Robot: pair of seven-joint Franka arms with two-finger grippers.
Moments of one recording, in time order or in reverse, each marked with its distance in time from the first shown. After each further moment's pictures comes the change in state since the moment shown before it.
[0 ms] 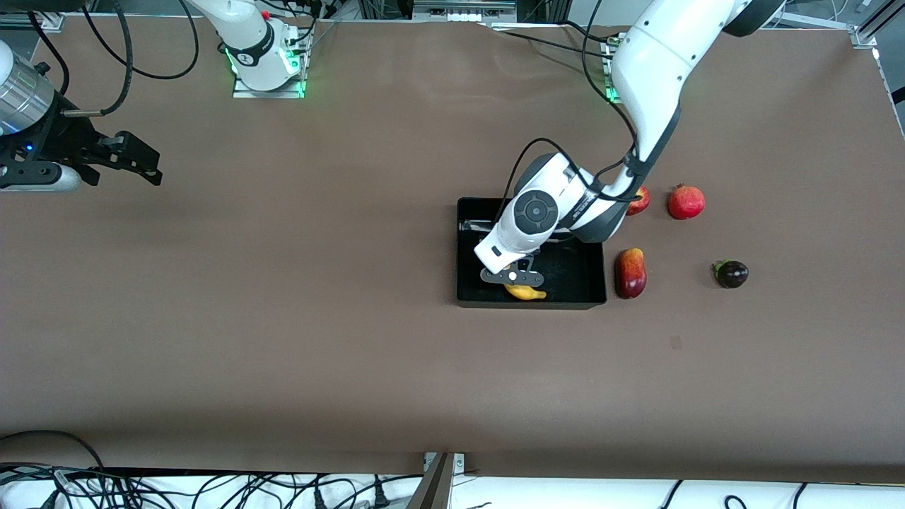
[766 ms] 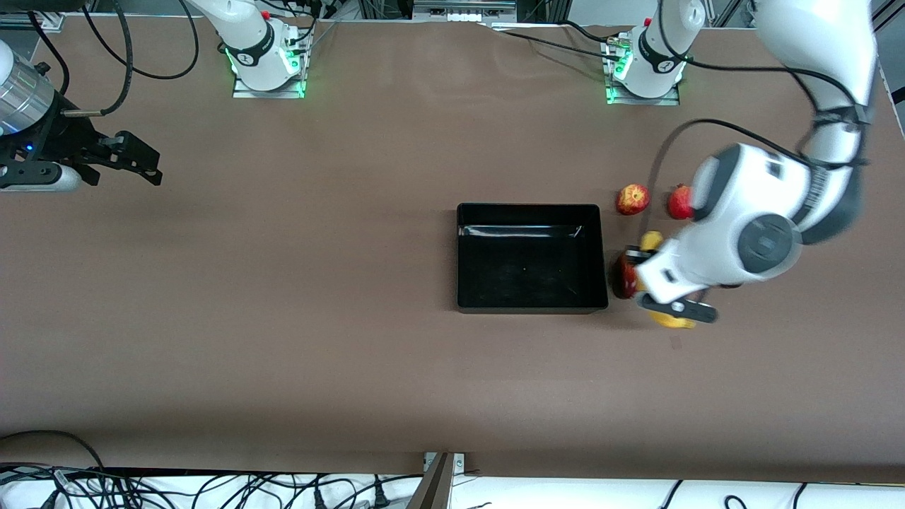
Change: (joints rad) left arm 0.403 -0.169 0.027 0.120 0.057 -0.503 0.611; right arm 0.000 0.000 0.000 0.000 0.000 0.000 0.000
